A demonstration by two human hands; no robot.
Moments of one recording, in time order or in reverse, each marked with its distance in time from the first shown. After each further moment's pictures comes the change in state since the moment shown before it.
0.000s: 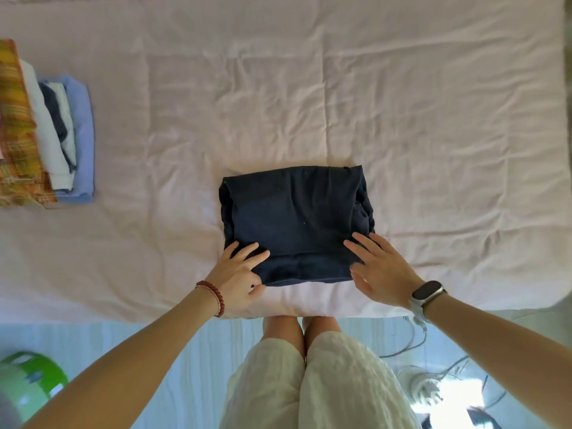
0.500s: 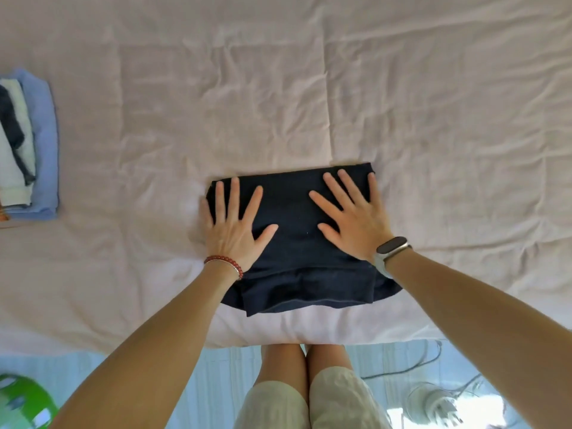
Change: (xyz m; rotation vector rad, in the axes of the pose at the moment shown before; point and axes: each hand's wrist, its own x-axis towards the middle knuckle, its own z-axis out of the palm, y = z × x) left_hand 0.100 -0.047 0.007 0.050 0.494 -0.513; right_hand 0.119 0.036 0.018 -0.162 0.284 0.241
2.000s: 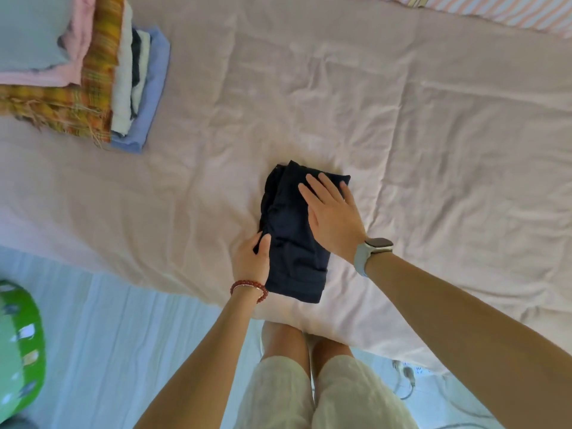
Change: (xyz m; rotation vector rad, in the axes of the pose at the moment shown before) left_hand -0.092 0.014 -0.052 -1.113 0.047 -0.905; right_hand 0.048 -0.094 -0.079 0.346 -0.032 -0.149
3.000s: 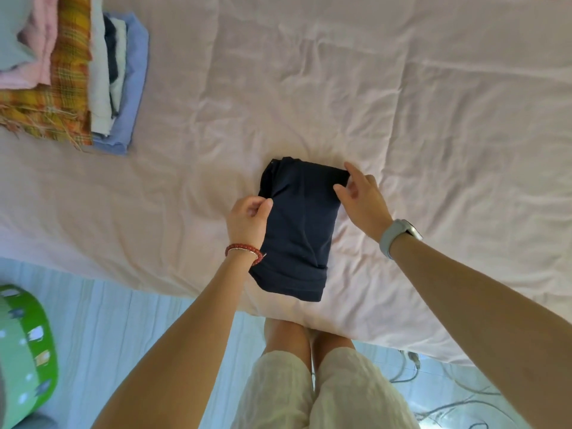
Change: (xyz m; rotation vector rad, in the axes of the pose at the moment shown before) left_hand 0.054 0.028 0.003 -0.010 0.009 0.123; right_hand 0.005 0.054 0.000 0.628 -0.076 0.555
